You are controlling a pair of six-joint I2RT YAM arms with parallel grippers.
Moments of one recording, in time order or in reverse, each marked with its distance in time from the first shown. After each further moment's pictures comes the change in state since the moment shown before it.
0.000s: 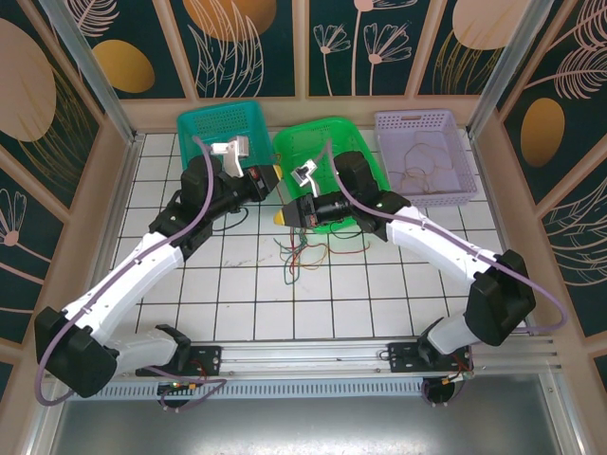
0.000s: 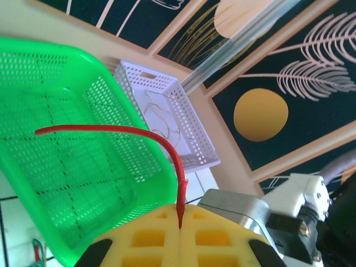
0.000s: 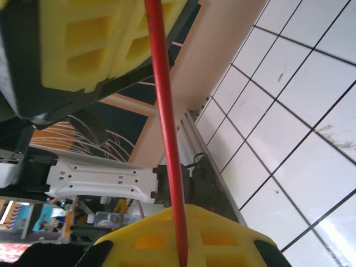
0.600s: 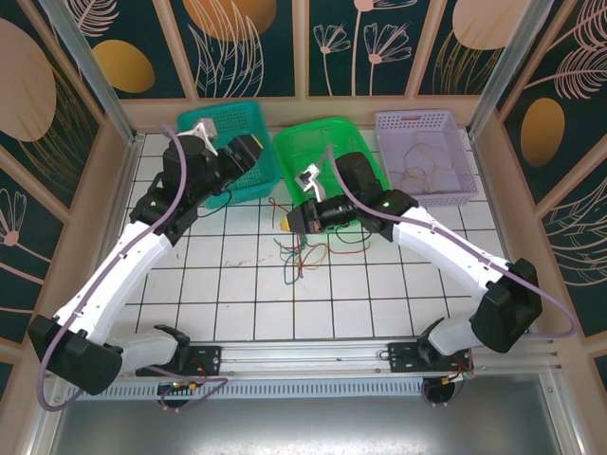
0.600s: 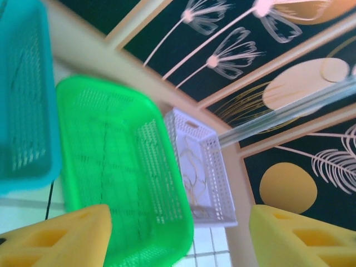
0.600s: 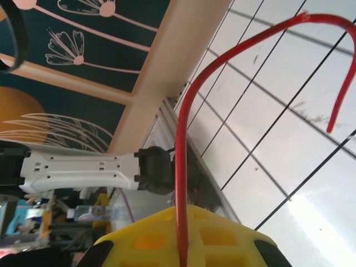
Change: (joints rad) left arm 0.099 0.023 0.187 -0.274 -0.172 -0.263; right arm 0.011 -0.058 0.048 -0.227 0.111 -0.122
